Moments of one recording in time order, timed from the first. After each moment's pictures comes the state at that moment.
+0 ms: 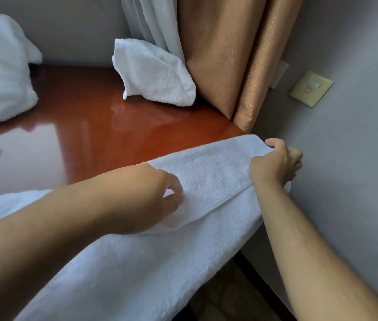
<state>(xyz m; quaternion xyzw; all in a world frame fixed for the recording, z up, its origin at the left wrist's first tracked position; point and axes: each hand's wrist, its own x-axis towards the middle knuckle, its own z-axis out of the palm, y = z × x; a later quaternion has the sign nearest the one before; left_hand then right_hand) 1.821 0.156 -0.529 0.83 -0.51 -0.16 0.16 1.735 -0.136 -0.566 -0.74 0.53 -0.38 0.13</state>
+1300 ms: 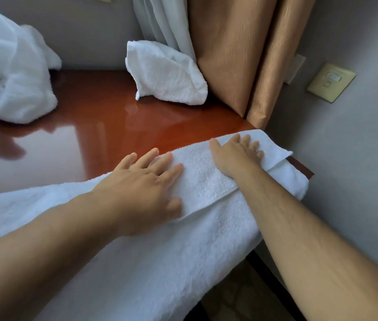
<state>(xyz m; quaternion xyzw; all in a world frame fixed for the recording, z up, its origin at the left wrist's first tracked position) 1.828 0.153 -0.561 0.87 -0.49 -0.07 0.06 1.804 -0.101 -0.575 -0.89 0.46 0.02 0.07</state>
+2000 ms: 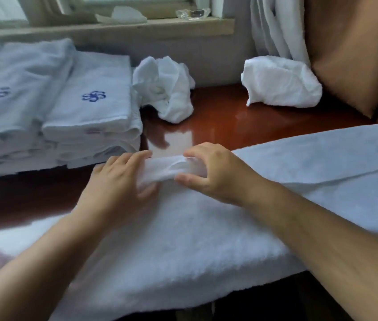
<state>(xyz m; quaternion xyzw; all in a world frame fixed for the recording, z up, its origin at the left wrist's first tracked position) 1.787 0.370 -0.549 0.98 -0.16 0.11 0.09 1.782 0.138 -0.544 -0.95 -0.17 -0.07 0.24</state>
